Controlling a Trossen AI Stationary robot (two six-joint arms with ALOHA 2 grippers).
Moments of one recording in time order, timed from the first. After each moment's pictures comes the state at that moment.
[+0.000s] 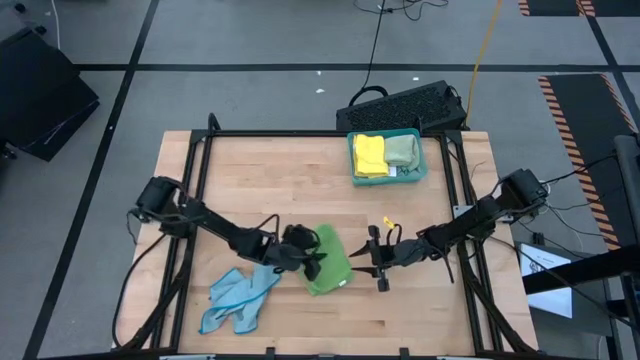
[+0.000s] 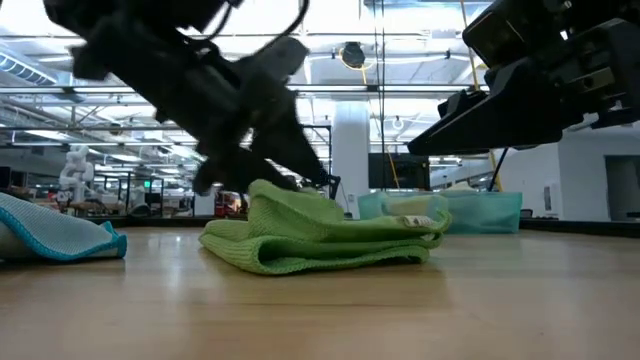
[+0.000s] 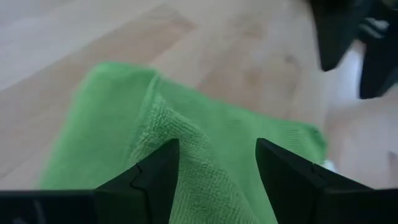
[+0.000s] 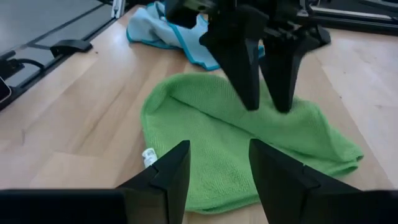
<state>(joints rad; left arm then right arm) -0.33 1.83 0.86 0.29 -0.44 -0.83 0.42 1.59 0.43 0.76 0.28 0.06</state>
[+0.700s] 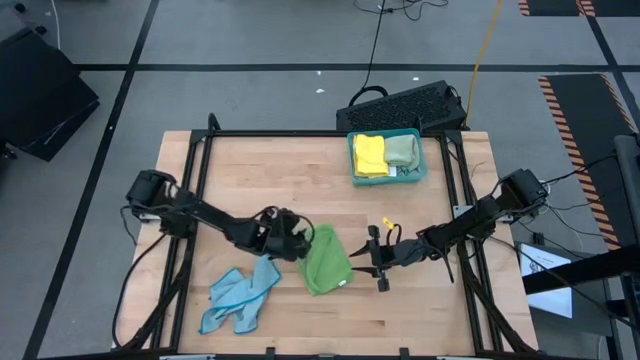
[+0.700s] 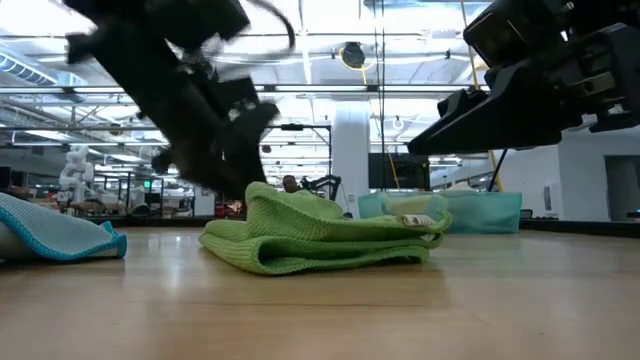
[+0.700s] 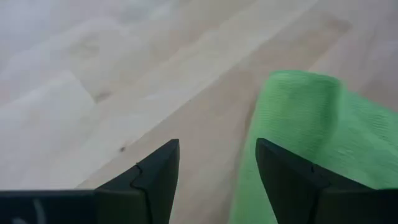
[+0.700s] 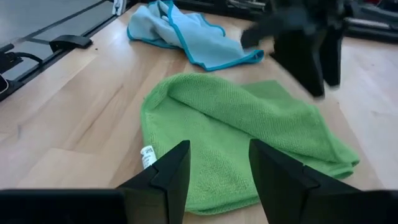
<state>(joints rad) -0.28 1.73 0.86 -0.17 -0.65 -0.94 0.42 1.59 0.43 0.76 0.28 0.03</state>
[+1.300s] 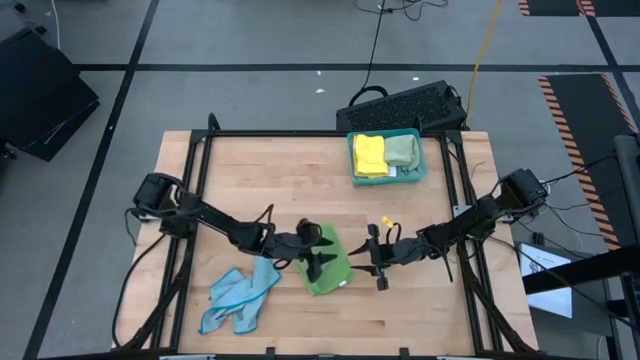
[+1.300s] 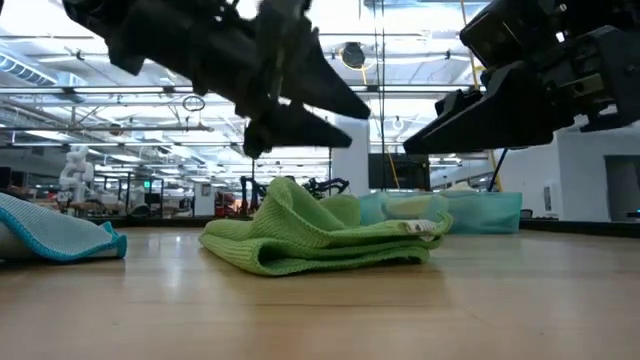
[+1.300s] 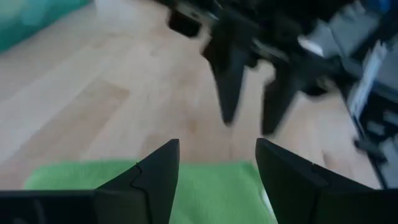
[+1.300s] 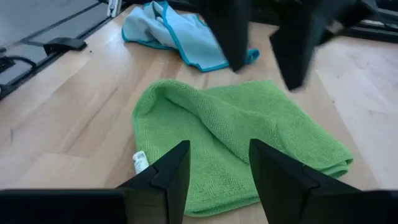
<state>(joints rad) -0.29 1.78 0.88 0.47 -0.30 -0.52 0.41 1.59 0.43 0.77 0.28 0.03</state>
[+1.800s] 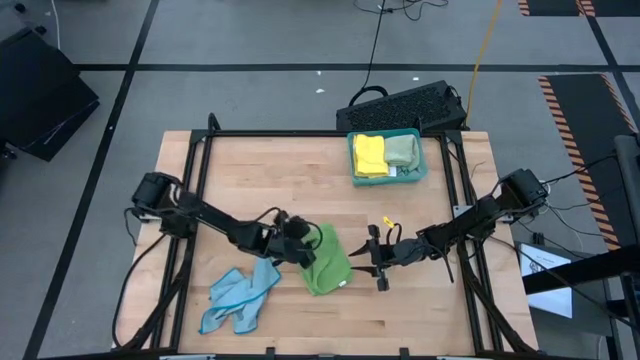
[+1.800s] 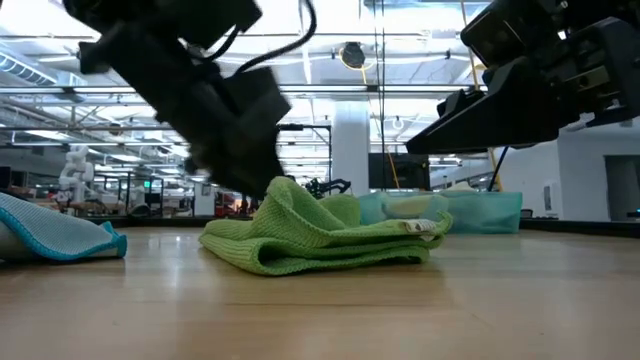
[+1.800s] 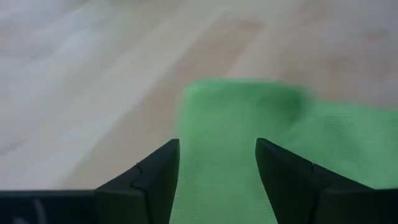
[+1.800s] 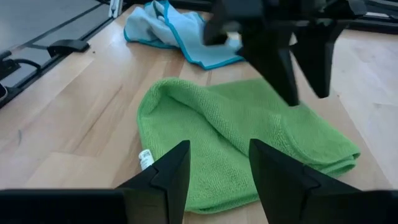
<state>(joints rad) -0.29 1.78 0.87 0.05 -0.56 -0.67 0.42 1.59 0.43 0.76 0.28 0.07</state>
